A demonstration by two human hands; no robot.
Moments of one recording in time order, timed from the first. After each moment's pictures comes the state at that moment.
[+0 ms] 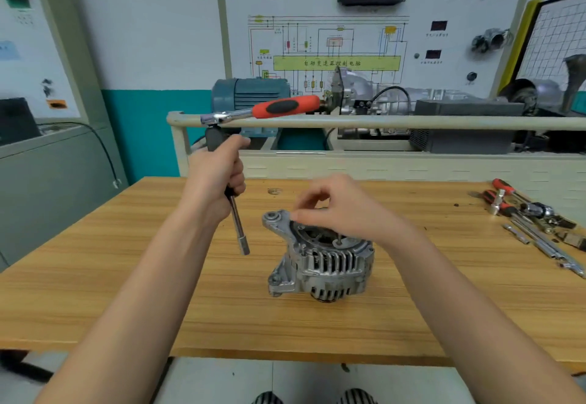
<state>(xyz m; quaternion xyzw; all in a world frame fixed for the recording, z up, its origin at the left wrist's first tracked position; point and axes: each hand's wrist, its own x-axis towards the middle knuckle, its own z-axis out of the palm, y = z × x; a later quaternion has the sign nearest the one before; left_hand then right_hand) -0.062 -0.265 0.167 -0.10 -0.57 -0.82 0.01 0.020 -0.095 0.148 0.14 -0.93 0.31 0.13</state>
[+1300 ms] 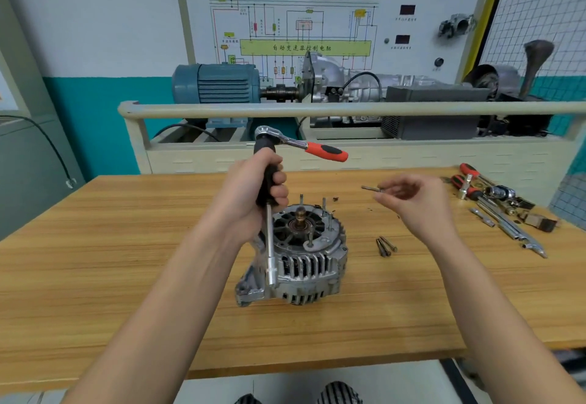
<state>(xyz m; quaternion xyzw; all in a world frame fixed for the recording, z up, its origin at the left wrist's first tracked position) -0.038 -0.198 0.153 -0.16 -0.53 -0.81 -0.21 0.034 0.033 0.096 -0.14 -0.82 0.40 0.39</state>
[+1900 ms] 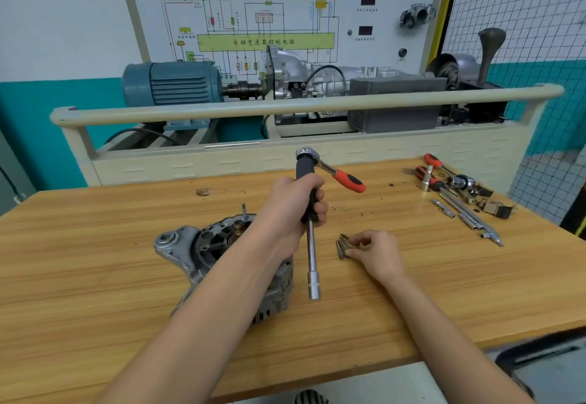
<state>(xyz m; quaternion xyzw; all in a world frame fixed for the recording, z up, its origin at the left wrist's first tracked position) -0.011 -0.082 0.132 -0.19 -0.58 -0.75 -0.26 0.013 0.109 -0.026 -0.27 -0.88 0.31 0.23</state>
